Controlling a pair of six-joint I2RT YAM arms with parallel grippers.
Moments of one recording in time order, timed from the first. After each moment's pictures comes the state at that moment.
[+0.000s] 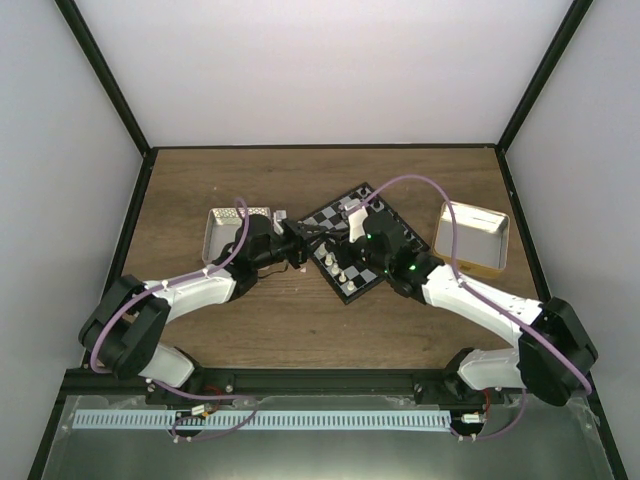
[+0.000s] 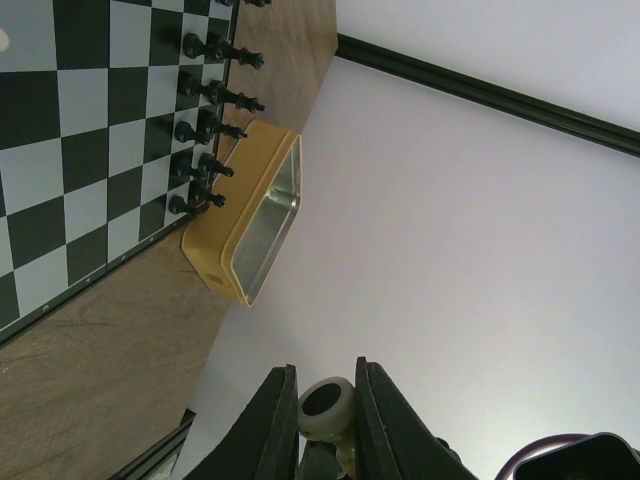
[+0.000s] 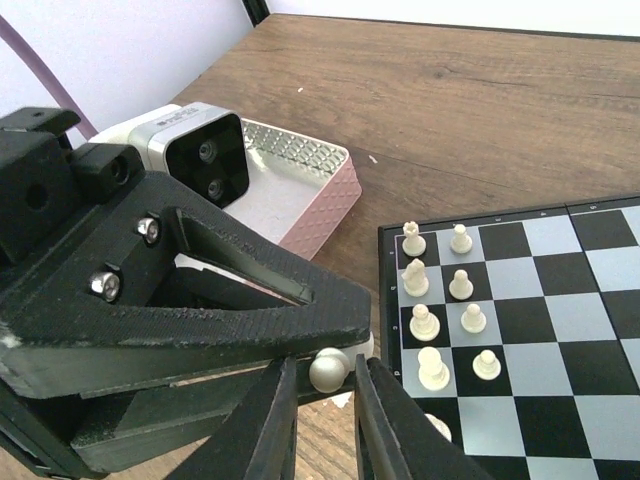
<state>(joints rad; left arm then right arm) -0.63 1.47 0.68 0.56 0.40 -1.78 0.75 1.28 0.81 0.04 -0.07 0.28</state>
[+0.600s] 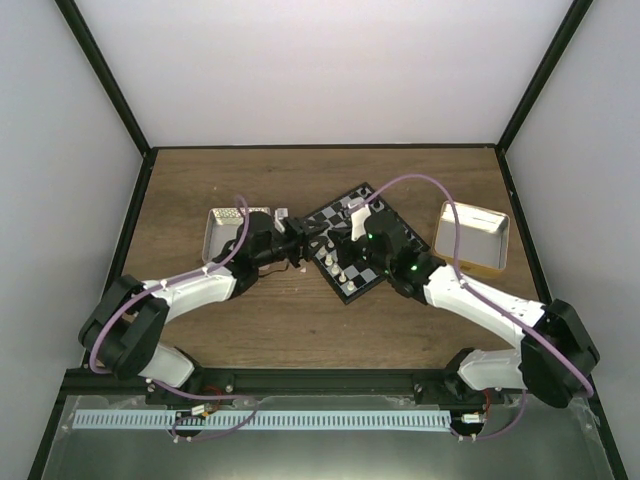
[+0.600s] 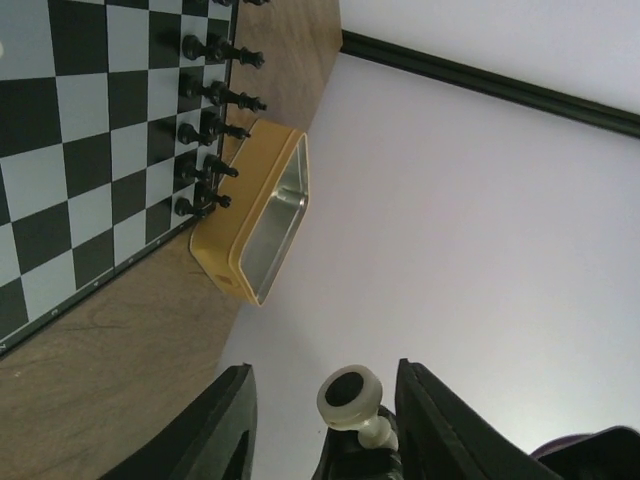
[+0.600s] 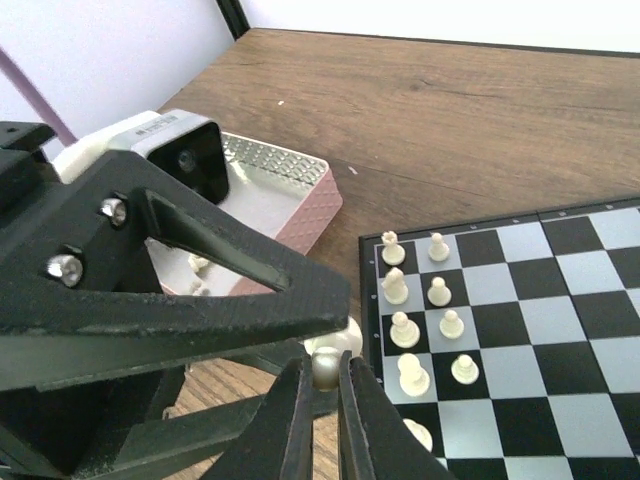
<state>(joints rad) -0.63 1.47 0.70 0.53 0.41 -1.75 0.75 1.27 0.81 0.05 -0.03 0.28</state>
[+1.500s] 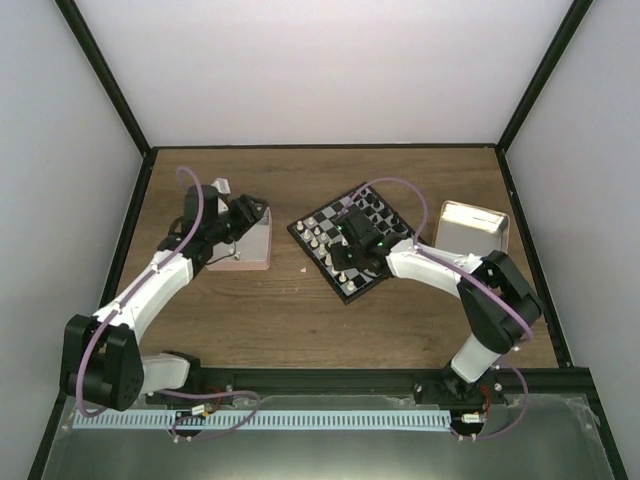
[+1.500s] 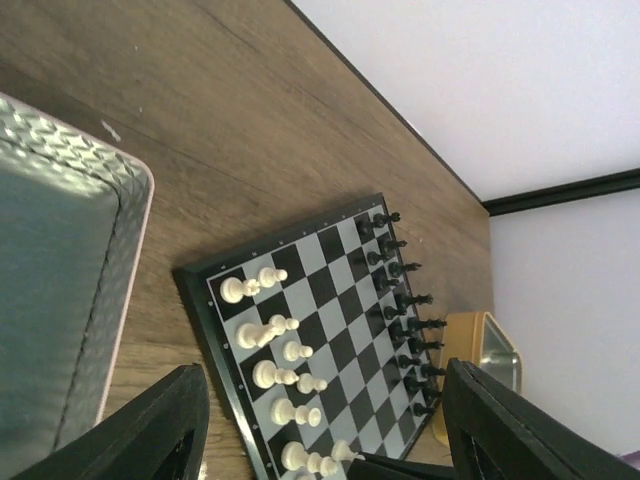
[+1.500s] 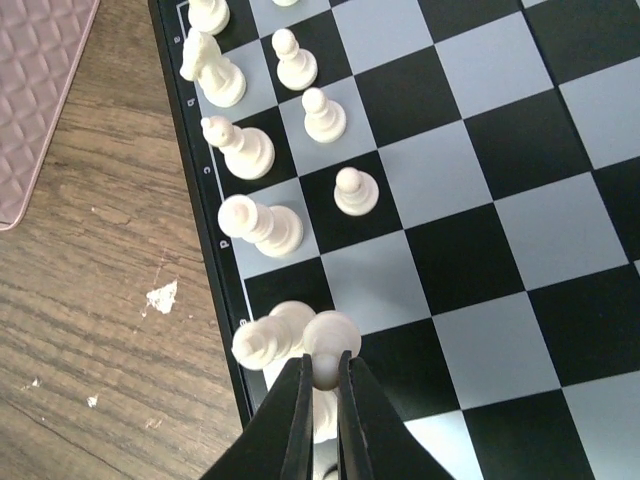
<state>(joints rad) -0.28 1.27 0.83 -0.08 0.30 -0.94 0.71 1.62 0.98 -0.28 0.03 0.42</state>
